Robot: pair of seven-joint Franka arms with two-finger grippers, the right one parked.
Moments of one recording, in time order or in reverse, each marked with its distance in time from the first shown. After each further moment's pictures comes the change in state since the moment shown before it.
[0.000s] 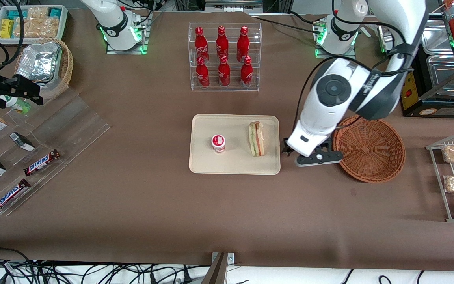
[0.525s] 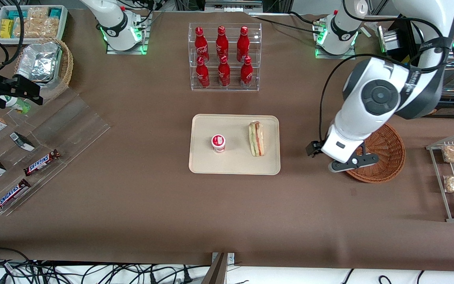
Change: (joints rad) arm 0.120 -0.041 0.001 0.000 -0.077 -0.082 0.118
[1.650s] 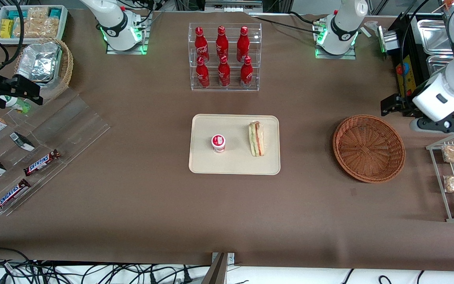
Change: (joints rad) arm 0.003 -0.296 0.267 -0.002 -0.151 -0.359 0.590
